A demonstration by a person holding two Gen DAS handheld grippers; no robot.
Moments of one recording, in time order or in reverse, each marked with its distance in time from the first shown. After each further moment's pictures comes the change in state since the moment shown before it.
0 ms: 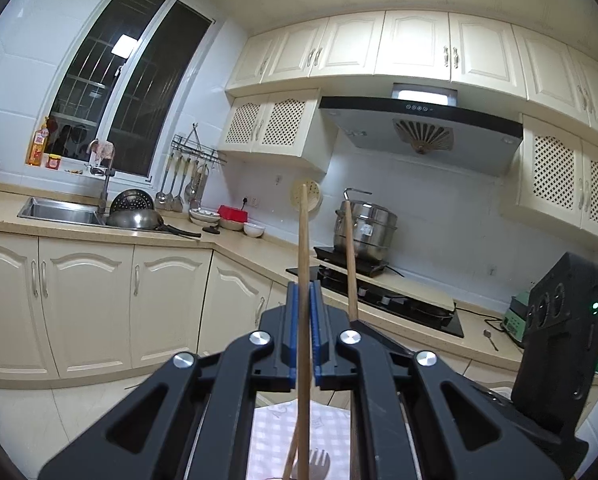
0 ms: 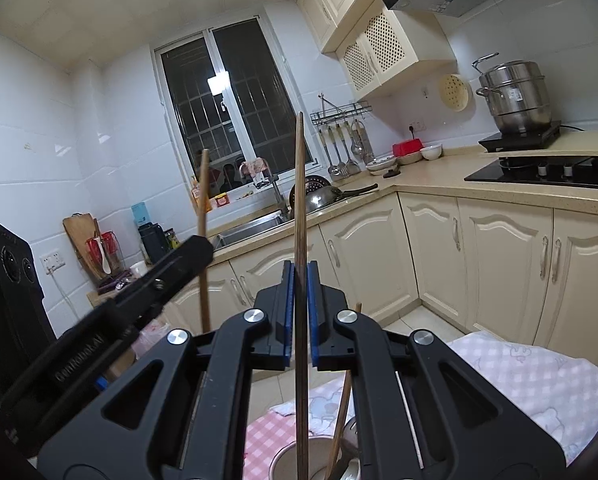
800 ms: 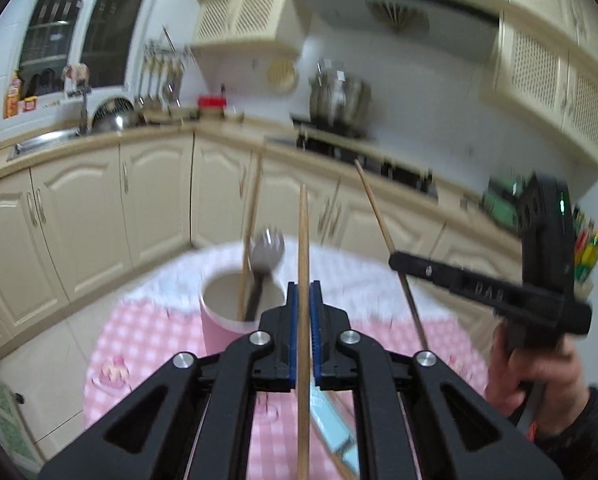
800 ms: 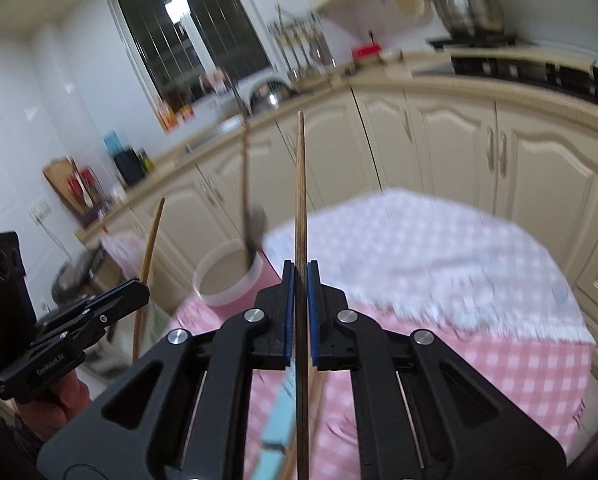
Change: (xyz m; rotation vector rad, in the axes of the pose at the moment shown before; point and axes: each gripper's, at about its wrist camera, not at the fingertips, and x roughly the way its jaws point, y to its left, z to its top) left arm -0.073 -0.025 -0.086 0.058 0.407 -0.051; right arm -0.096 -0.053 -0.061 0.076 0.278 -0.074
